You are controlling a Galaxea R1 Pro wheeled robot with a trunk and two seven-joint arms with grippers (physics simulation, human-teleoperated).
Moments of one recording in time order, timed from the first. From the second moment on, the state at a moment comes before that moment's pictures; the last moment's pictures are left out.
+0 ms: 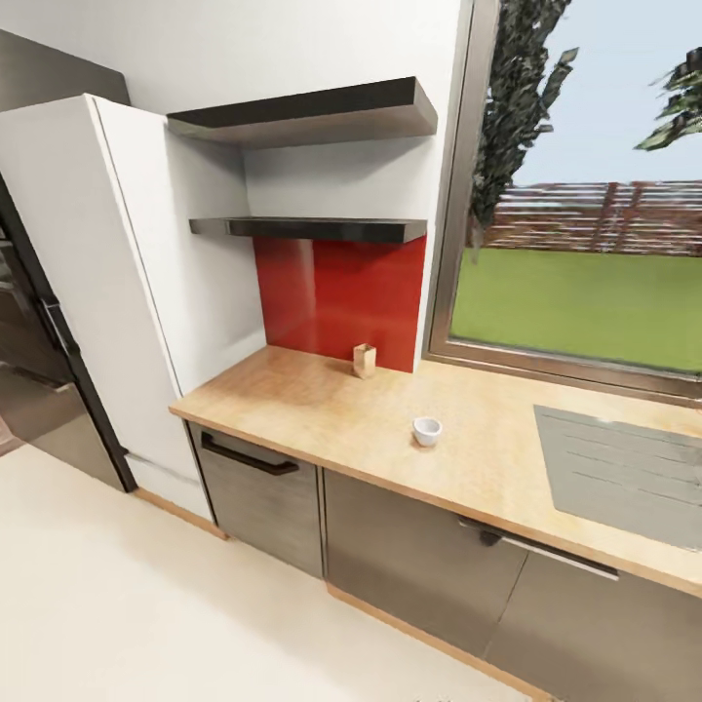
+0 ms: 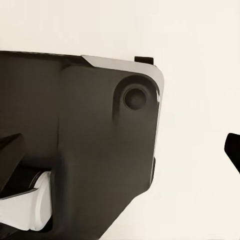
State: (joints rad) left arm 0.01 0.18 0.02 -0.12 0.12 -0.13 0.03; right arm -0.15 -0.05 0.51 -0.03 -0.46 -0.03 0.11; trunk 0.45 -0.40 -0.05
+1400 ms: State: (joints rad) left arm 0.01 0.18 0.02 -0.12 0.12 -0.13 0.03; right arm -0.15 -0.05 0.51 -0.03 -0.46 -0.03 0.11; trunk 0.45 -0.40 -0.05
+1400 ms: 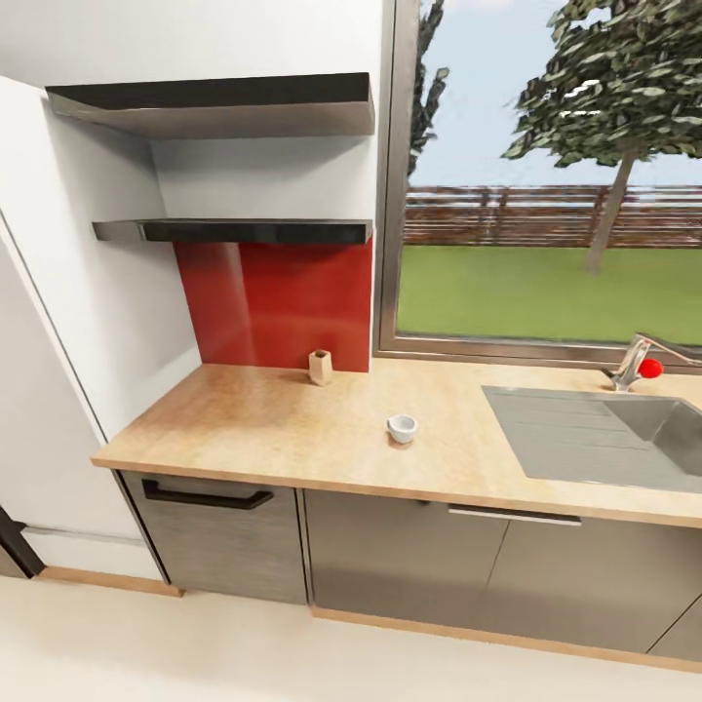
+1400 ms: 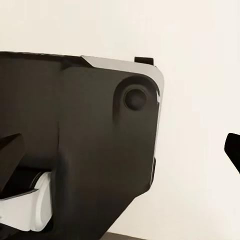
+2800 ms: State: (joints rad) left arm 0.01 0.20 0.00 -0.10 0.10 -0.13 0.03; right arm -0.15 0.08 0.52 -0.99 -0.34 -0.16 0.09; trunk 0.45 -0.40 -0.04
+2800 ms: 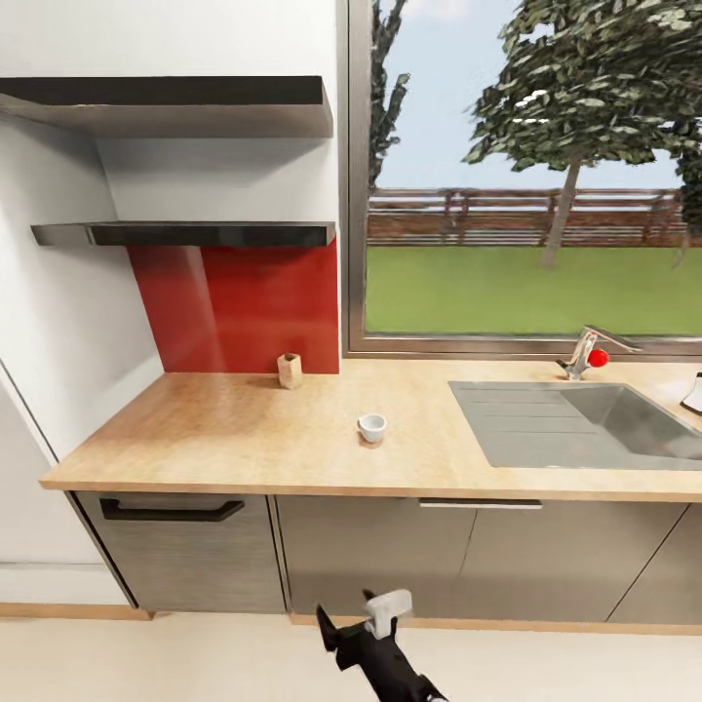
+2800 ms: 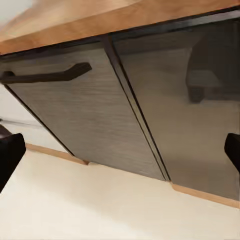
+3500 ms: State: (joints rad) left arm 0.01 0.19 0.01 -0.11 0.10 -0.13 0.03; right arm -0.15 0.12 0.52 -1.47 -0.34 -0.15 0.05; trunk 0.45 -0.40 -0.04
